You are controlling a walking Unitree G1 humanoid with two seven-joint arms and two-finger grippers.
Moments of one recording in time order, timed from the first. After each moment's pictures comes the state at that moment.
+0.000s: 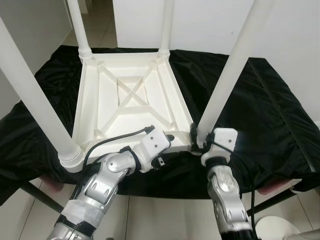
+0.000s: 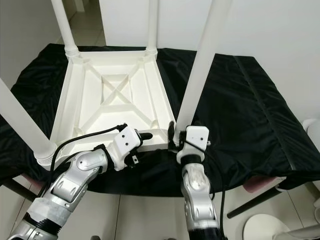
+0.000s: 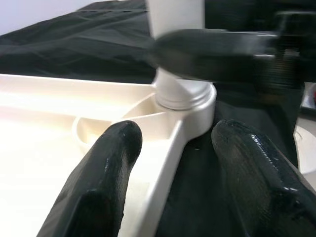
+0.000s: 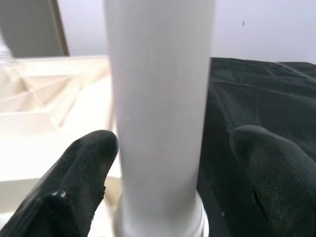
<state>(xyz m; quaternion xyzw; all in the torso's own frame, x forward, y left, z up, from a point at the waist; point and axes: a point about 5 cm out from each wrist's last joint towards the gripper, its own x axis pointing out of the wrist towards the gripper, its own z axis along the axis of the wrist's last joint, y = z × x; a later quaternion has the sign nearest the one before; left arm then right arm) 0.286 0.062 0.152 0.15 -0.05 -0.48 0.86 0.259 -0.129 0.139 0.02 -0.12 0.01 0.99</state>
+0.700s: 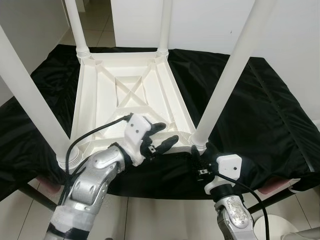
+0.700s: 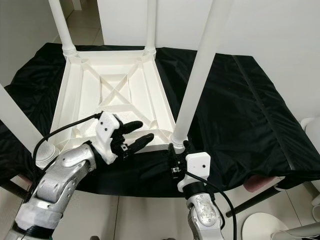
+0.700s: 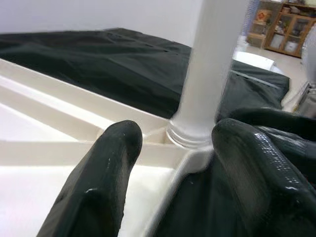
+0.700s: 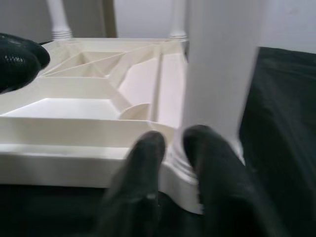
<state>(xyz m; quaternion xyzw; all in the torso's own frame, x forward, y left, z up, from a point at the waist) 0.270 0.086 0.173 0.02 -0.04 -0.47 0.88 0.222 -0.121 0.127 0.01 -0.10 0.11 0.99</state>
